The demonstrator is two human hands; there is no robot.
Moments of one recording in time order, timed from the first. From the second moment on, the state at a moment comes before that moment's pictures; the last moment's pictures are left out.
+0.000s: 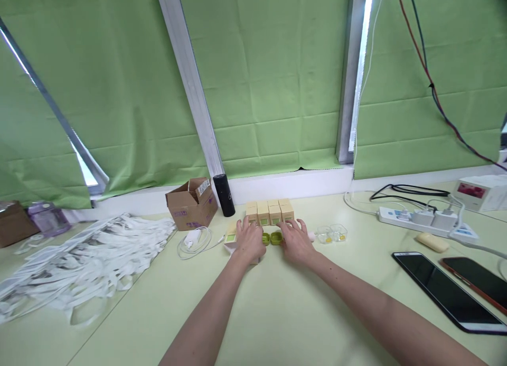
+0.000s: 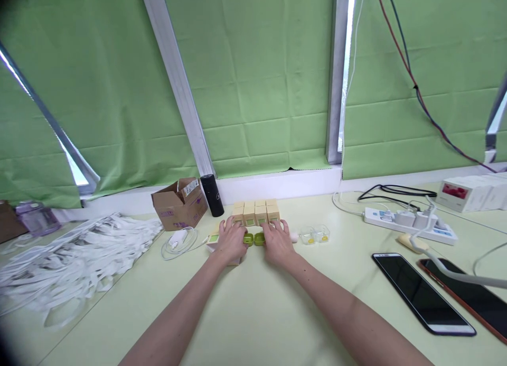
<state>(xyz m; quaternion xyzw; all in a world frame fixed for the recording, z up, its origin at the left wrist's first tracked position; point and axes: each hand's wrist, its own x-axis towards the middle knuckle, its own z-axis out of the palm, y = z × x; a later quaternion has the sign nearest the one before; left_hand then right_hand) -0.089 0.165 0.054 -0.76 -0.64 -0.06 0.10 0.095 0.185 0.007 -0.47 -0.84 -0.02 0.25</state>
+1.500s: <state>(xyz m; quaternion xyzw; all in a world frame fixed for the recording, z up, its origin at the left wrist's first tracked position) -0.028 0.190 0.045 -0.80 -0.60 -0.04 0.03 0.181 0.108 -0.005 -0.46 -0.85 -0.02 0.24</state>
